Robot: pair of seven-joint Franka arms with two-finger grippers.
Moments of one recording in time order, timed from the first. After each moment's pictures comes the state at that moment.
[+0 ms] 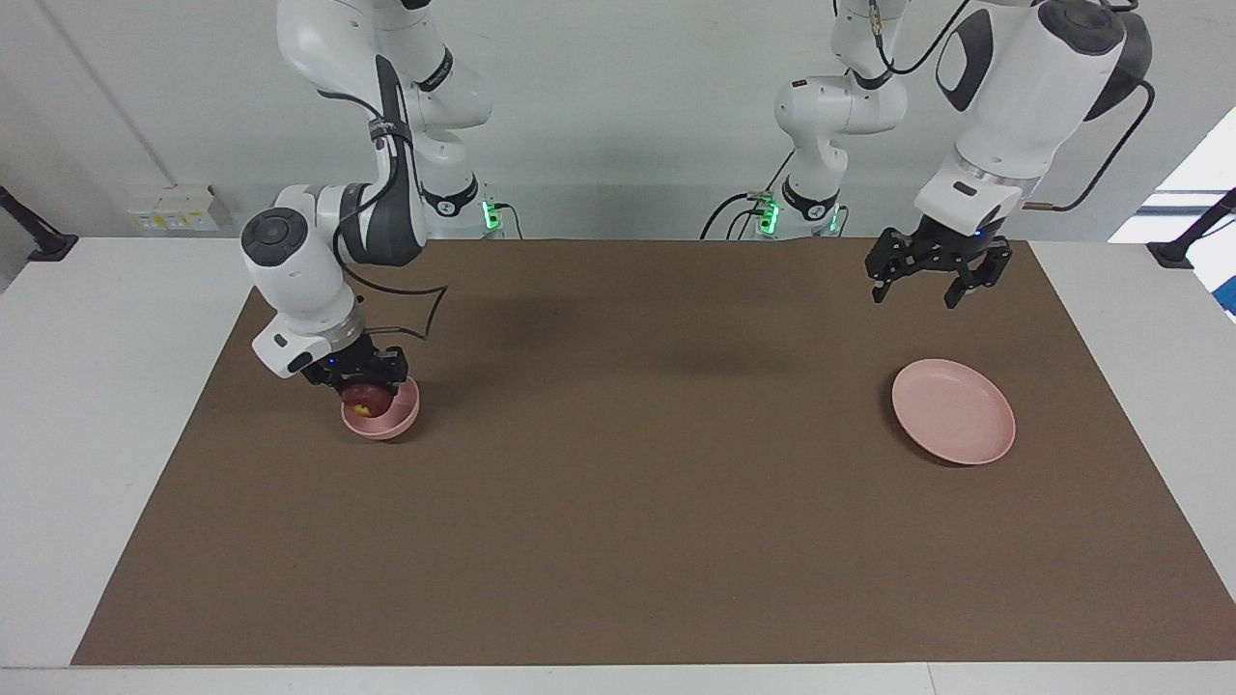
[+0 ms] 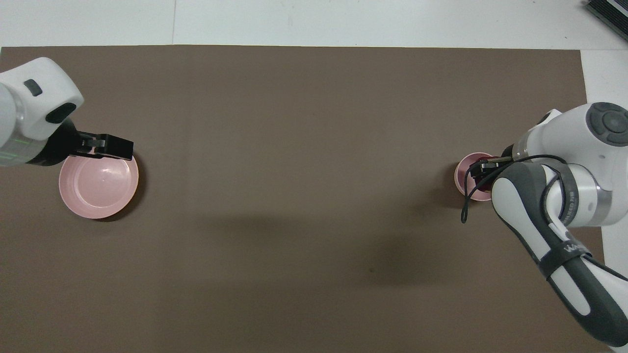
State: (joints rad) left arm -0.03 -0.01 -0.12 -1.62 -0.01 1.68 -0.02; right arm 0.02 0.19 -0.05 -2.00 -0.04 2.15 -0.05
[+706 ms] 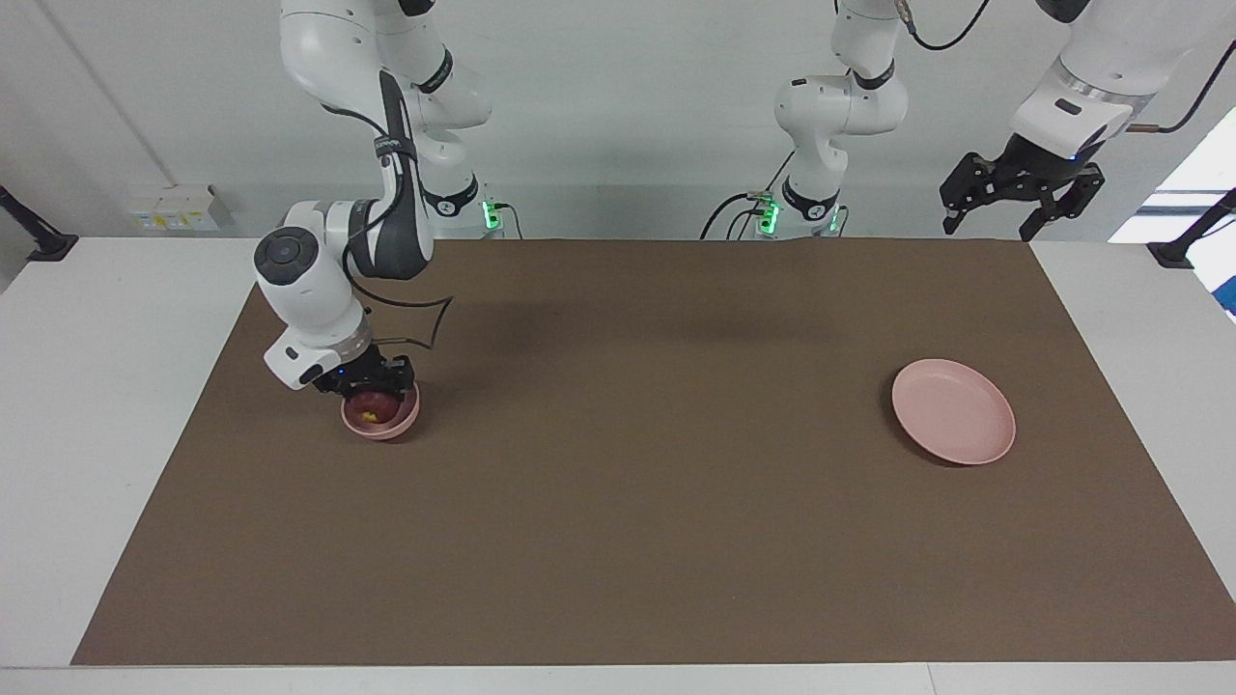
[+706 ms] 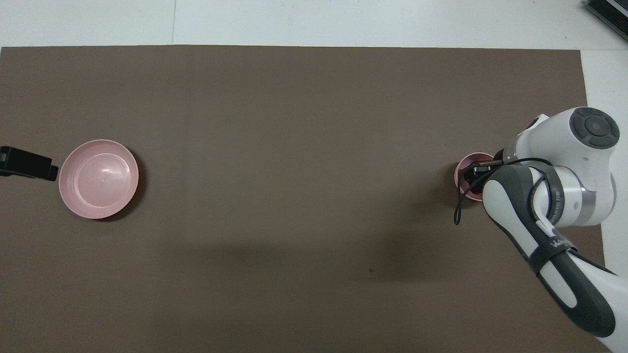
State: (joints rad) left arm -0.07 -0.01 0.01 -1.46 -0.01 1.42 0.11; right arm 0.02 0.21 -0.05 -2.02 -0.04 2.18 -0.05
